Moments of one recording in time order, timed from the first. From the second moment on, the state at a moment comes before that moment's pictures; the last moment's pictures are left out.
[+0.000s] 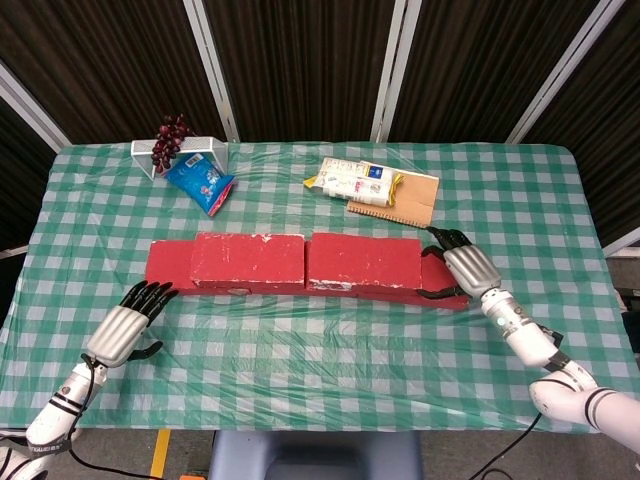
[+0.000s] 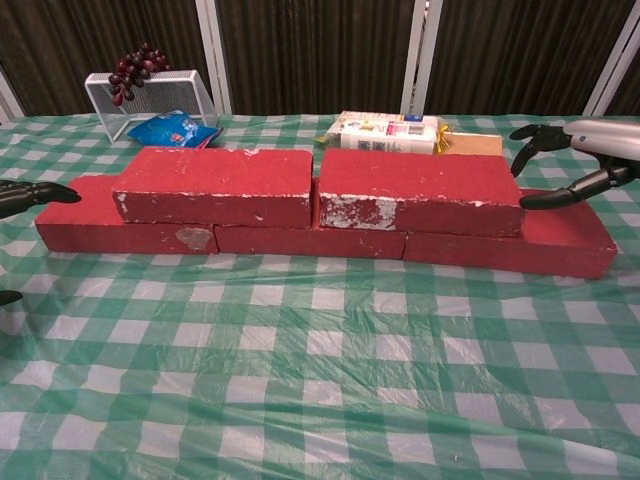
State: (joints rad) left arm -0.42 -1.42 0.07 -1.12 1.65 1.27 -0.19; right arm 0.67 -1.39 0.07 -1.13 -1.44 0.88 0.30
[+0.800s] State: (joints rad) left arm -0.39 -1.42 0.04 -1.15 1.62 1.33 -0.11; right arm 0.50 -1.34 0.04 -1.30 -1.48 1.20 0.21
